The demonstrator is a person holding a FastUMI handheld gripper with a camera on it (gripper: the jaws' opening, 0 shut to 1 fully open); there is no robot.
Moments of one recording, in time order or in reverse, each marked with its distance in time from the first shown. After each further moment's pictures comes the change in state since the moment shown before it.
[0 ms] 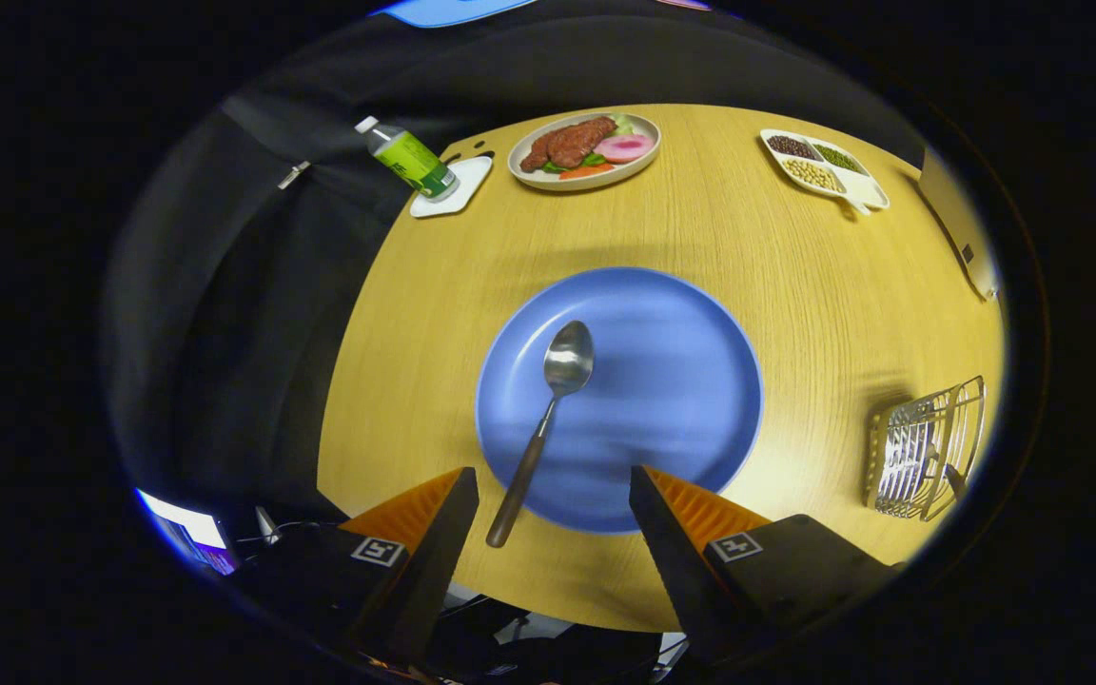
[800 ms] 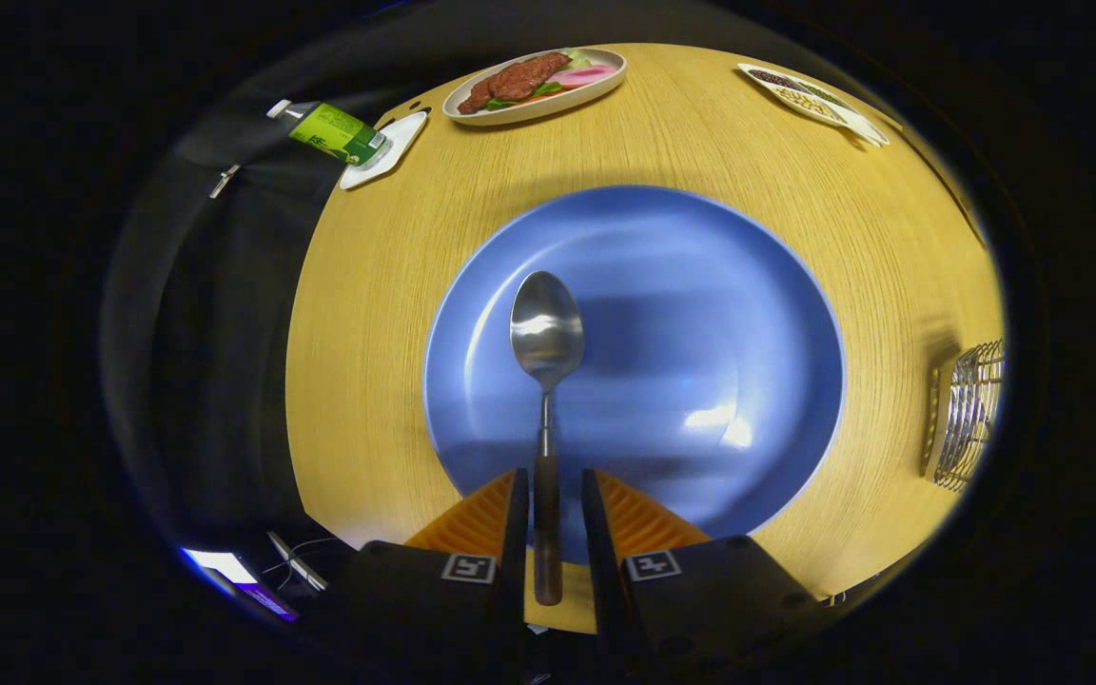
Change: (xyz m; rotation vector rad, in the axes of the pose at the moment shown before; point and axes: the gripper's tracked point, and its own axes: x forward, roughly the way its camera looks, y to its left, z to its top) arm 0.049 0.002 -0.024 0.117 0.136 -0.052
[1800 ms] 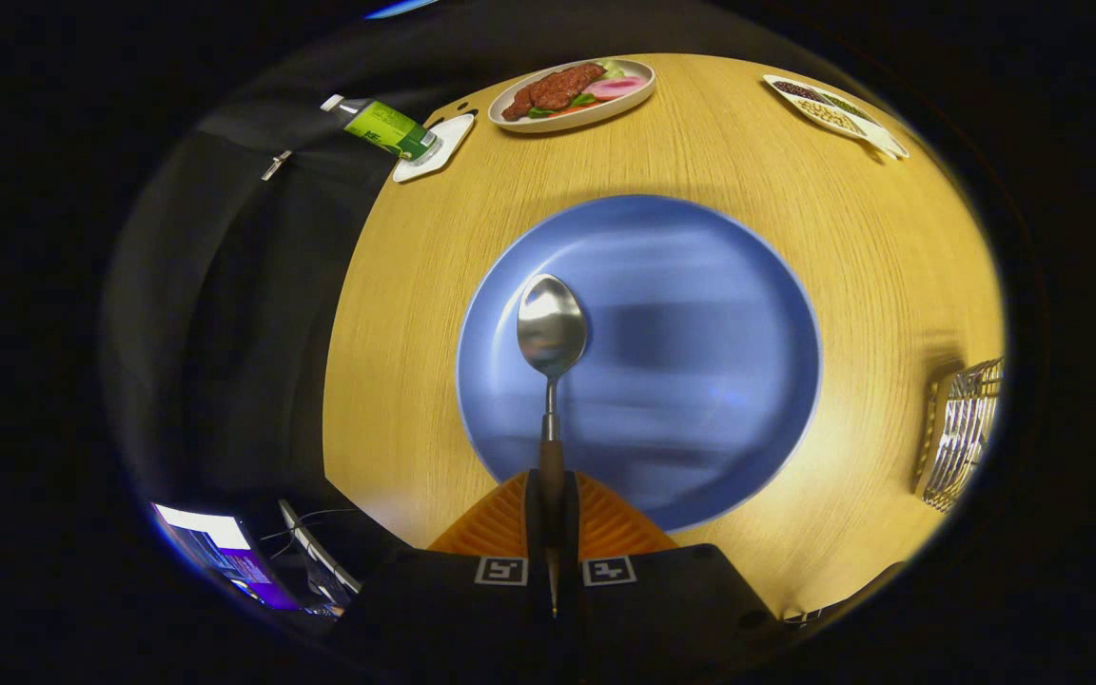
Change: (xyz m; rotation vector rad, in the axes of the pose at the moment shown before) arm -0.040 -0.011 -0.007 -0.088 -0.026 0.137
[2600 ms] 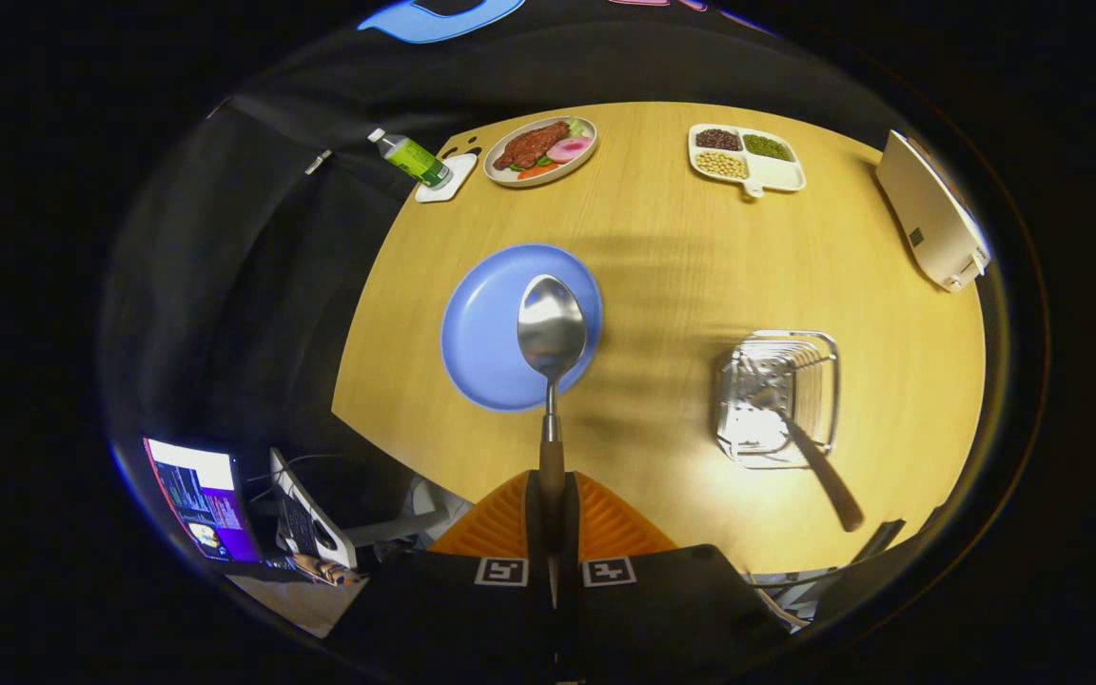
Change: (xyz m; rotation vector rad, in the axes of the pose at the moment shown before) arm -0.197 -0.092 -0.028 -0.123 0.024 -0.053
